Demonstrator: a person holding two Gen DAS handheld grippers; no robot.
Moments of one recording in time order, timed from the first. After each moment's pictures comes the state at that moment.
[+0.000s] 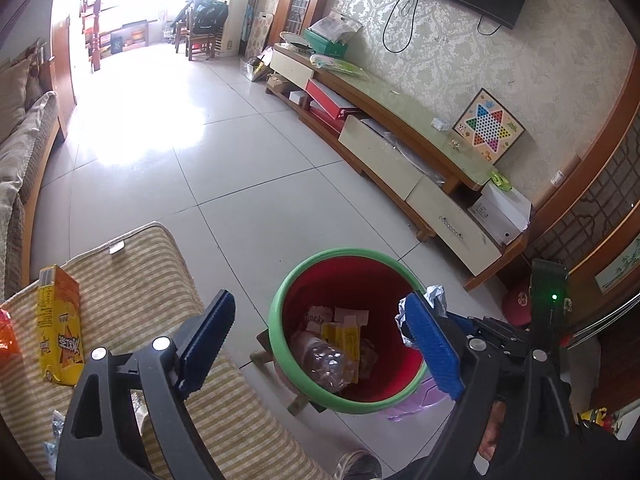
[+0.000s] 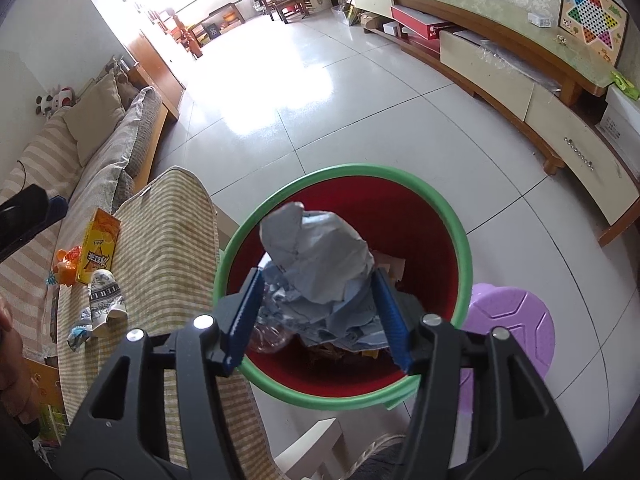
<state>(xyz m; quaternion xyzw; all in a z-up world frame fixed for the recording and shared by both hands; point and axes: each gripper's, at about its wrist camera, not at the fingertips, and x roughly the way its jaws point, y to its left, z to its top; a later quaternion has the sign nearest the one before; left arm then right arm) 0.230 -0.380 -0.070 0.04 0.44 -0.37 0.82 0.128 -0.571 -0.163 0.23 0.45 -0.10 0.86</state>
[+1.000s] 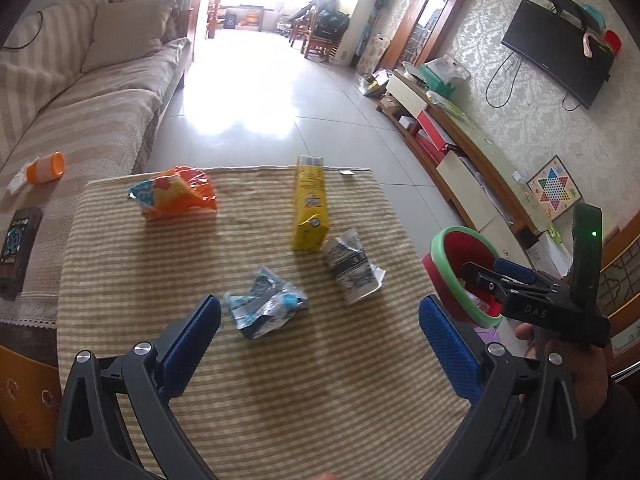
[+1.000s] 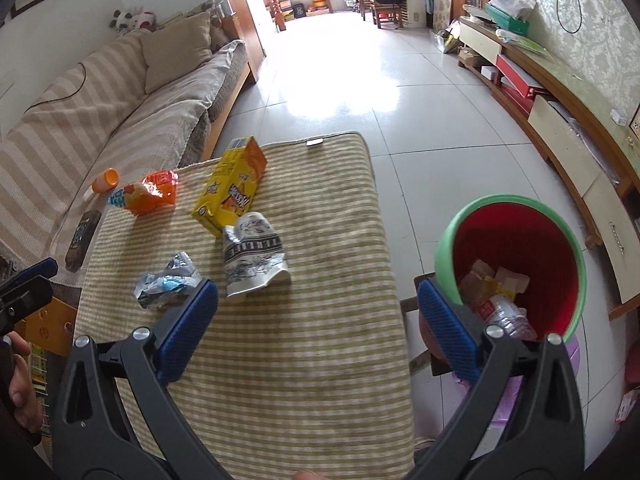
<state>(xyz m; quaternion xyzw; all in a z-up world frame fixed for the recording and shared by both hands) 0.187 -0.070 -0.076 -0.05 0.46 -0.21 0.86 0.169 -0.333 -0.109 0.11 0.46 0.00 0.88</state>
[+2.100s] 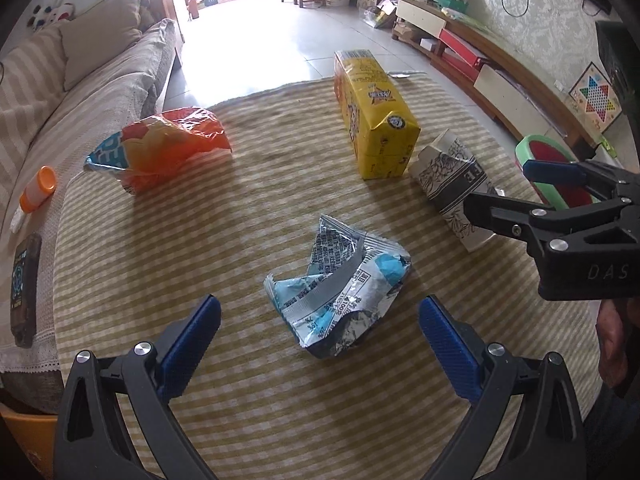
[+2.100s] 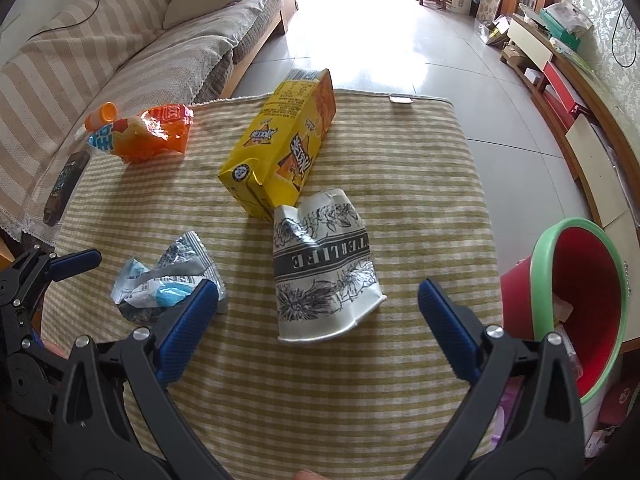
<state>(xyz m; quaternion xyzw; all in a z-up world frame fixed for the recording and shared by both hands) 0.239 -0.096 -0.190 0.11 0.52 -0.19 0.82 0.244 -0.249 -0.178 0.03 0.52 0.03 0.85</state>
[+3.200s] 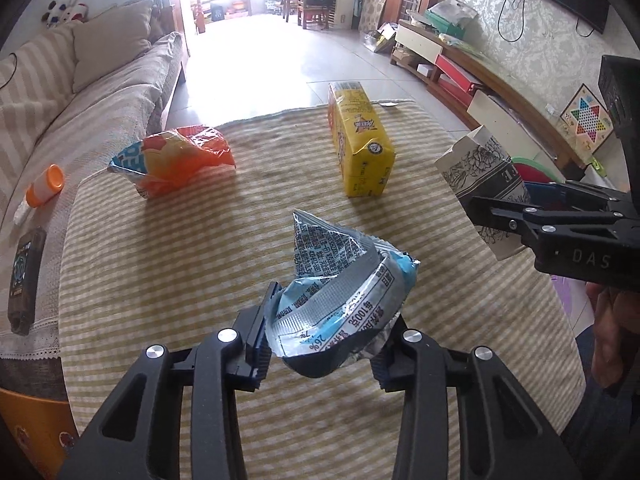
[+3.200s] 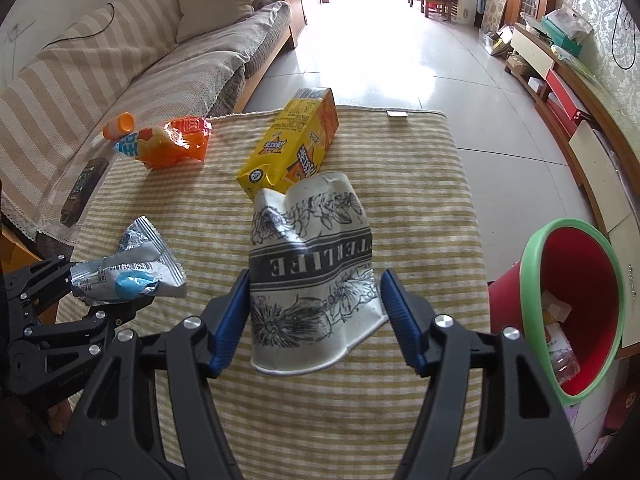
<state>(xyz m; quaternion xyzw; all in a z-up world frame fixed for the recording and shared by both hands) 0.206 -0.085 -0.154 0.07 0.49 -0.19 0.85 0.212 -0.265 -0.148 0.05 0.49 0.06 0.87</state>
